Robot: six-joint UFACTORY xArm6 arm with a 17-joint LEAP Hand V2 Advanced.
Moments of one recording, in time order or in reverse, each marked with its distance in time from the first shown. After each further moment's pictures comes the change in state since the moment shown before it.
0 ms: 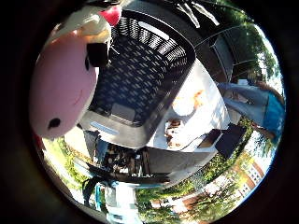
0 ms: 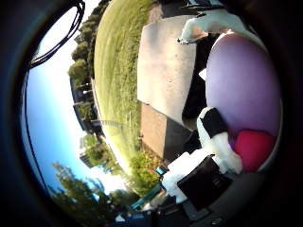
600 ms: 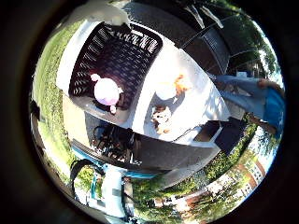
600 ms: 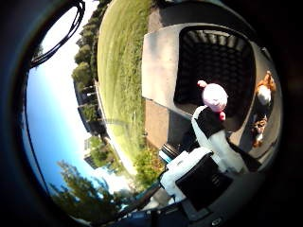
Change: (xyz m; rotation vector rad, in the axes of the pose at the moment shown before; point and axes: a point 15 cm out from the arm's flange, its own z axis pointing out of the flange) arm 0.096 0.125 -0.141 0.114 -0.034 0.081
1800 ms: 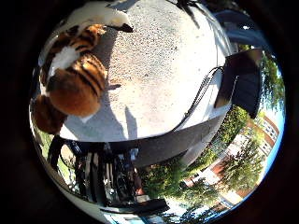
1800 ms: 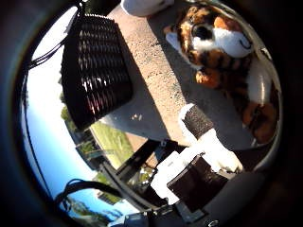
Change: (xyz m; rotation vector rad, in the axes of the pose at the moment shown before) arm 0.276 0.081 0.289 0.020 0.111 0.409
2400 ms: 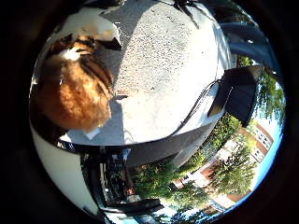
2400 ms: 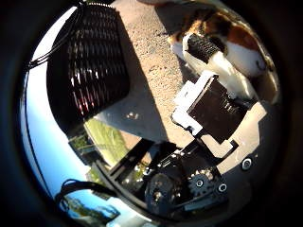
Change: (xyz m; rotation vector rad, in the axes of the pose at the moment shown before) arm -0.018 -0.018 -0.027 0.010 0.101 -0.076
